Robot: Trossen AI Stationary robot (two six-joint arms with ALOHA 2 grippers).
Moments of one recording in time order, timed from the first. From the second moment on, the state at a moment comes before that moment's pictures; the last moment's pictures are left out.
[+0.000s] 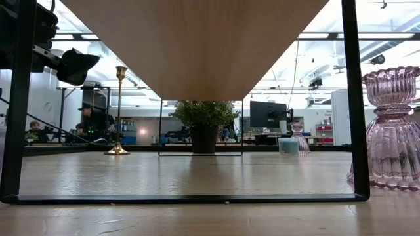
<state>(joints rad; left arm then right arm) -0.15 0.12 0.03 0.01 0.08 -0.08 -0.17 1.40 1.30 -0.23 0.15 0.05</state>
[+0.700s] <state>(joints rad) -0.15 0.12 0.03 0.01 0.08 -0.08 -0.17 1.48 1.30 -0.04 0.13 0.06</state>
